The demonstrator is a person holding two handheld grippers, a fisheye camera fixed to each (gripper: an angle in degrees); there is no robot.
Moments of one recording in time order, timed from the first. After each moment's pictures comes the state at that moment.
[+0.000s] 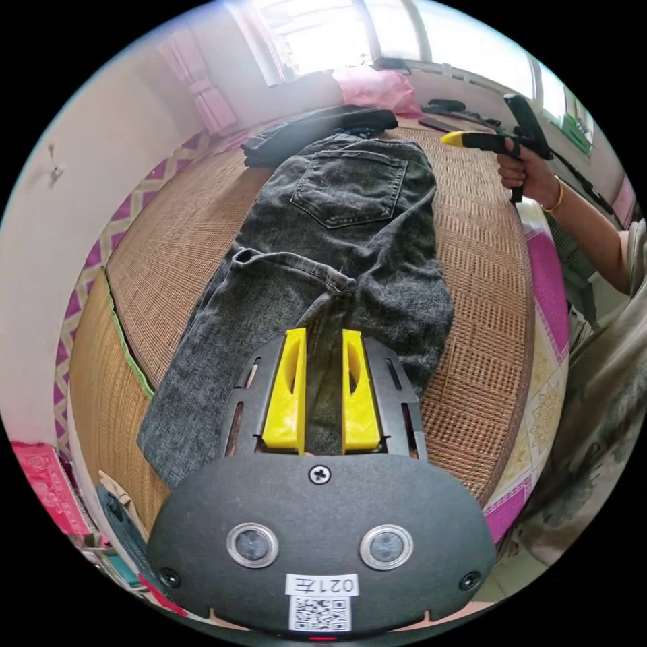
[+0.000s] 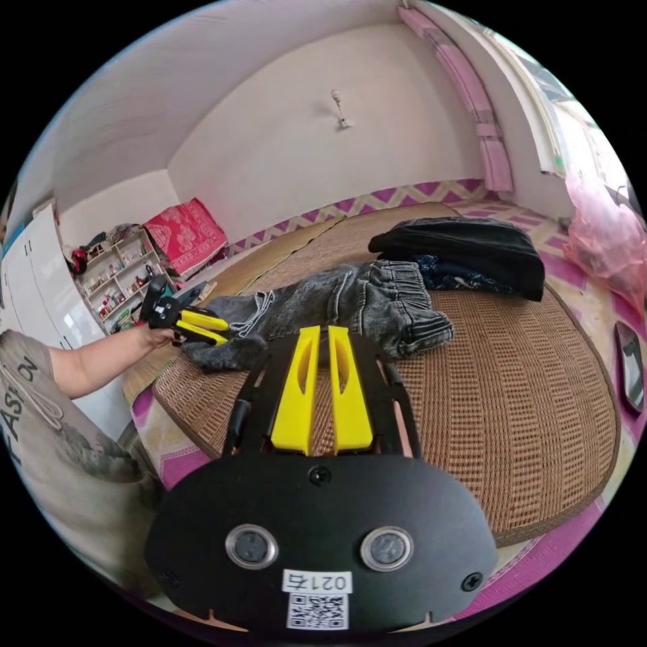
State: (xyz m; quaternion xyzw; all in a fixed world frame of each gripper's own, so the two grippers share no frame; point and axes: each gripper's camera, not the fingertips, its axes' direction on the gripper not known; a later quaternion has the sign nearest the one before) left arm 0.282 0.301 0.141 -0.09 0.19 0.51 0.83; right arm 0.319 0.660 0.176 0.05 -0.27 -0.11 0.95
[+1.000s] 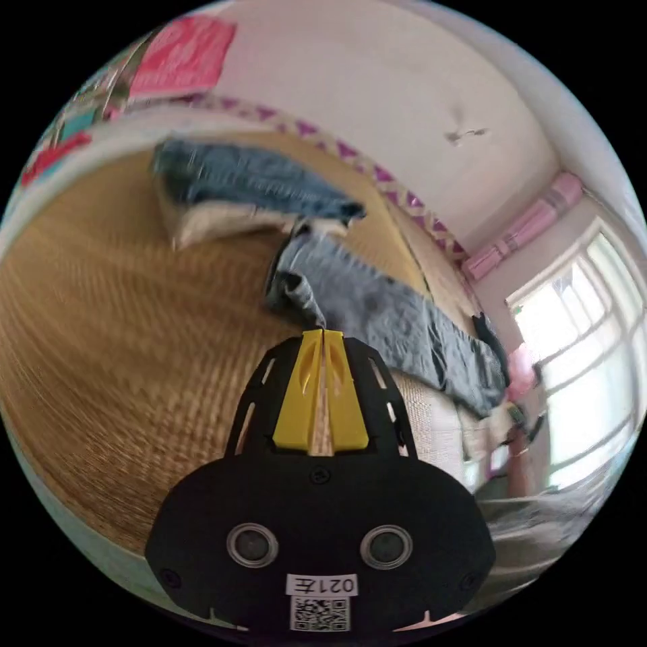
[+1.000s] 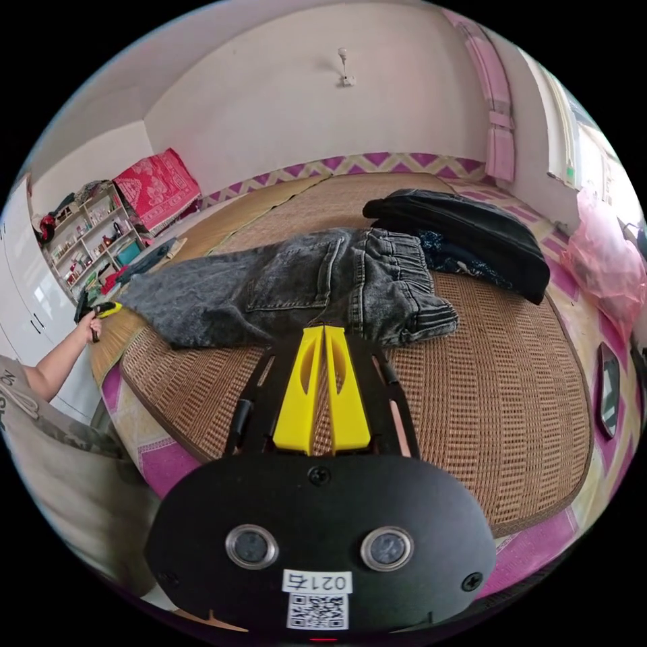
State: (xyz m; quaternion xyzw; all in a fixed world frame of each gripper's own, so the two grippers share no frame) left arm -0.466 0.694 0.198 -0.03 0.27 -0.27 0.92; right arm 0.246 0.539 0.159 -0.04 -0.18 -0.15 0.97
